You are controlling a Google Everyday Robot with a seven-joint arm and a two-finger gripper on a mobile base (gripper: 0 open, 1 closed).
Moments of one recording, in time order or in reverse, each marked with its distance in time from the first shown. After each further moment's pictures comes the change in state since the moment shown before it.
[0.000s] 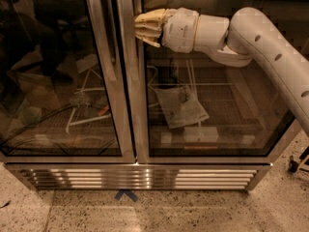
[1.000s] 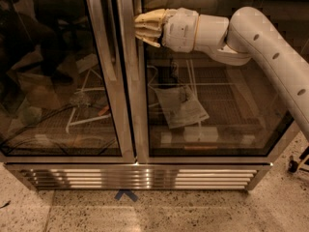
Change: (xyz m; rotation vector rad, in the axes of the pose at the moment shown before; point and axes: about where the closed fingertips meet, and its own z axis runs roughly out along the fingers) arm -0.001 0.001 0.000 0.005 -0.037 0.002
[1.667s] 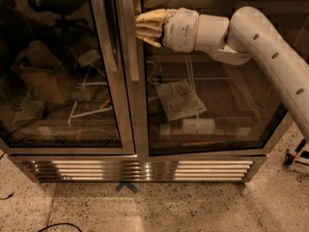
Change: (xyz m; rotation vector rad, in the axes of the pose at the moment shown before) arm -0.001 0.000 0.000 0.005 -0.019 0.000
